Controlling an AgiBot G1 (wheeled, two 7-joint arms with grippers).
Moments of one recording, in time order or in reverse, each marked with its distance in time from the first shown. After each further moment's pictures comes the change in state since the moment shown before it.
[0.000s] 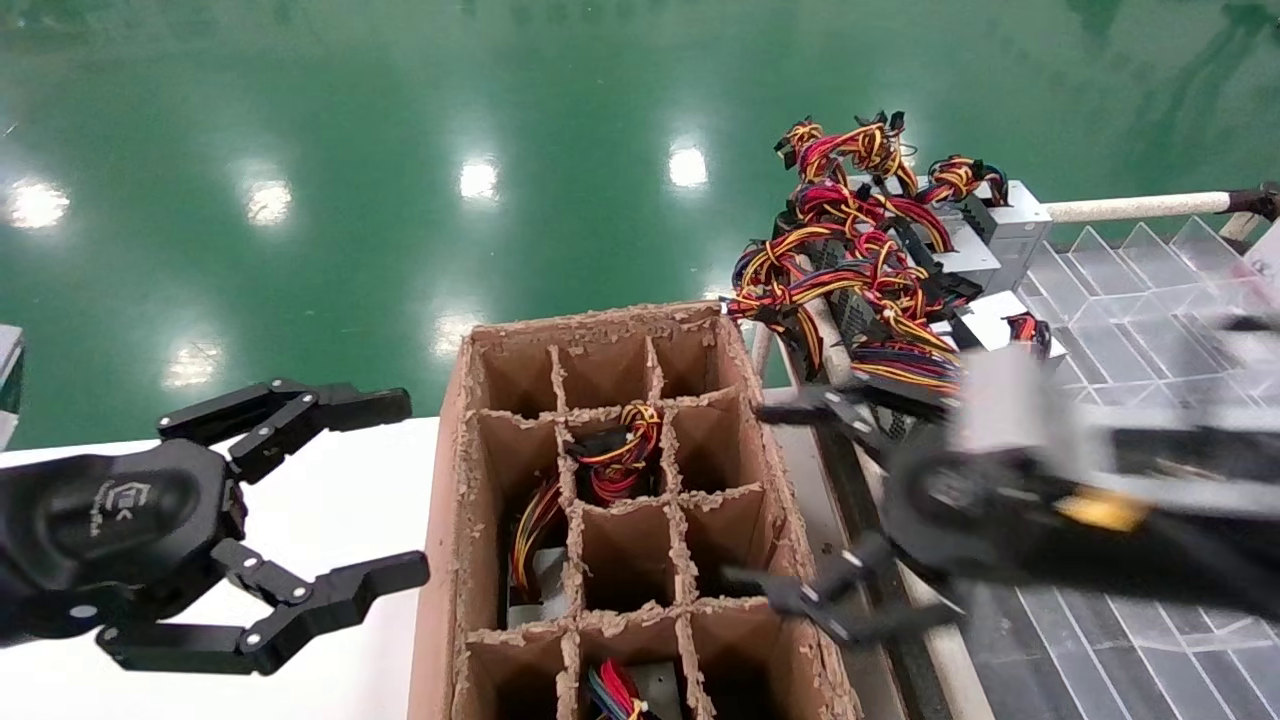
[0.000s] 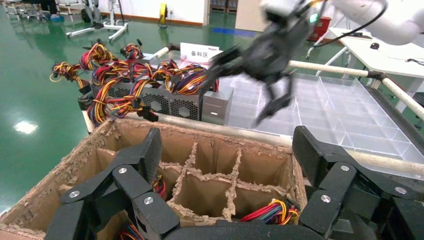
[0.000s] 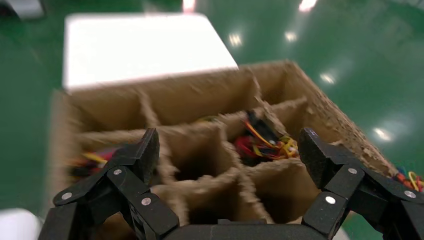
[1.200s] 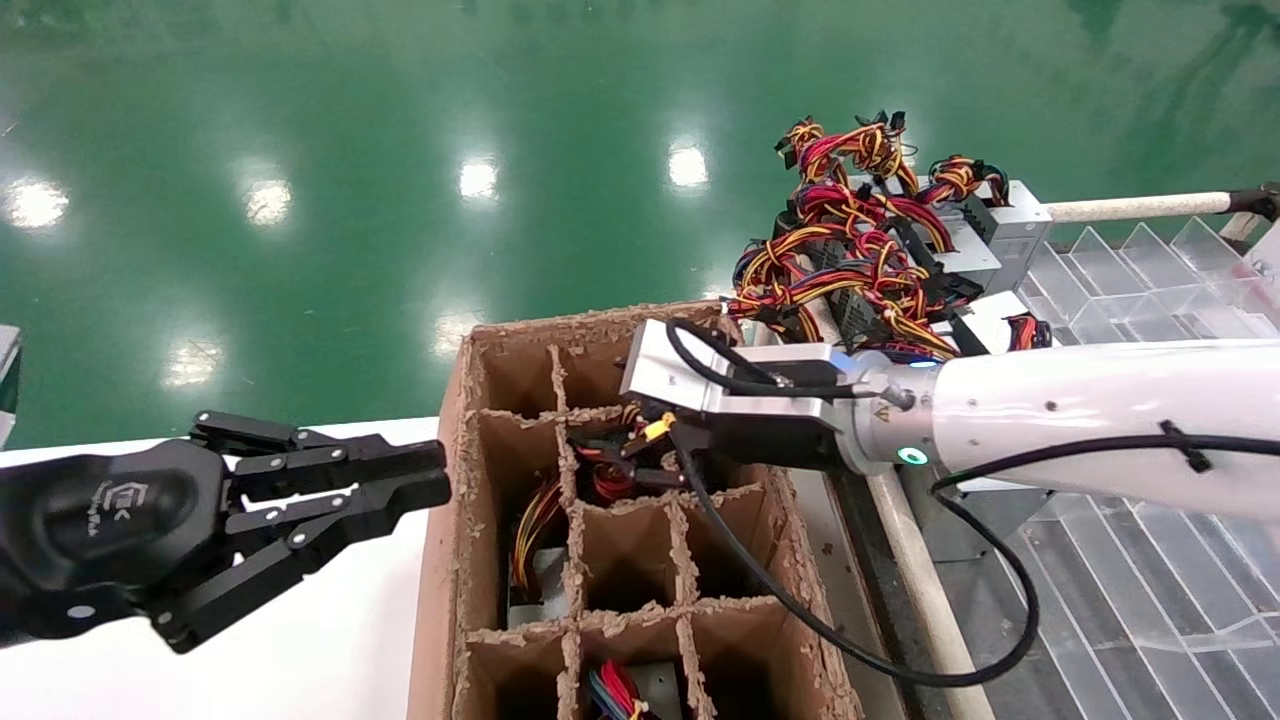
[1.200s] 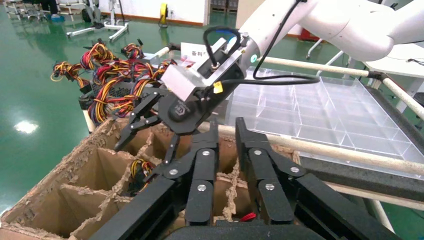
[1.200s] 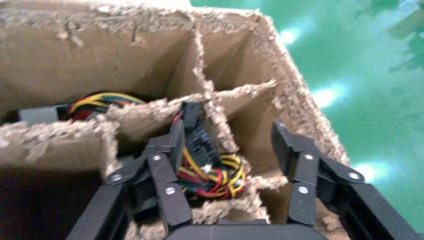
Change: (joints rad) left arm 0.000 0.000 0.000 0.000 0.000 0.000 0.000; right arm 0.160 -0.353 -0.246 -0.033 -0.633 0.288 0.154
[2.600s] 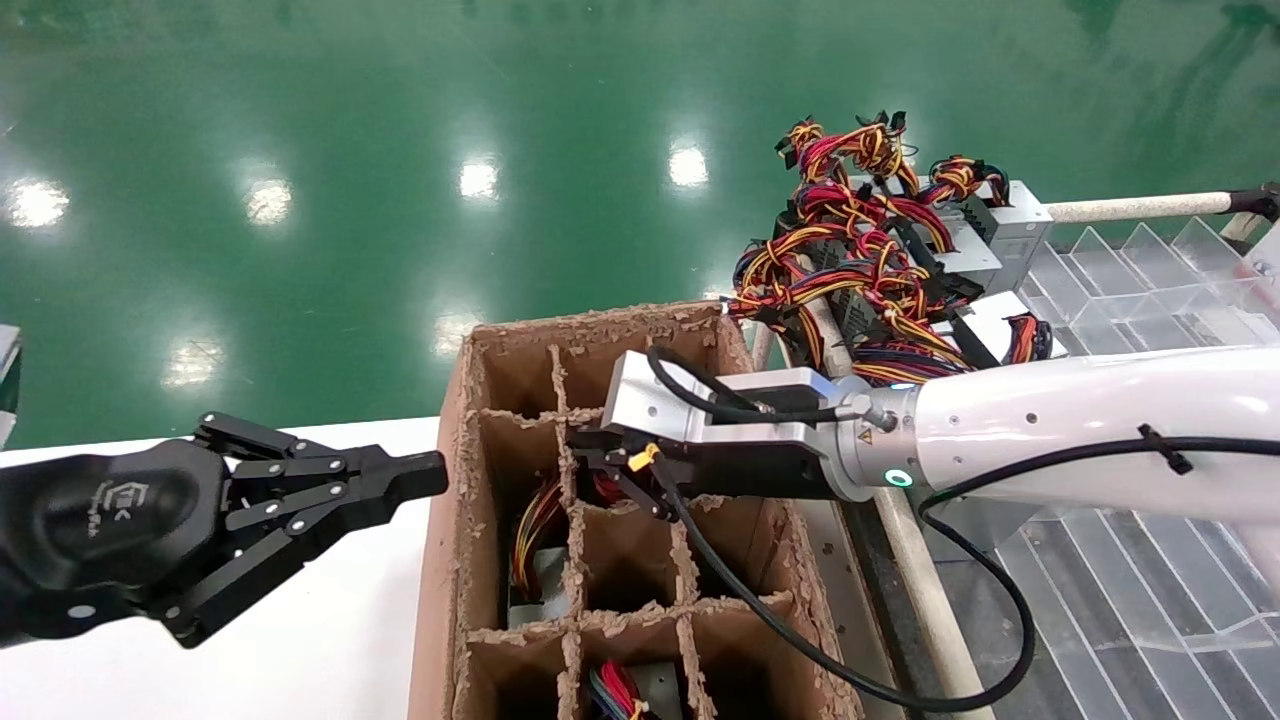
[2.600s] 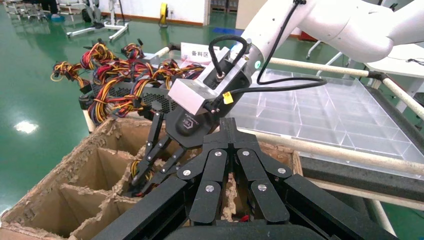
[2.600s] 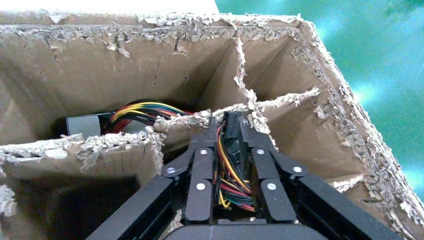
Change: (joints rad) left arm 0.000 0.000 0.000 0.000 0.000 0.000 0.000; right arm 0.004 -0.016 -0.006 -0.011 0.053 -0.052 0.002
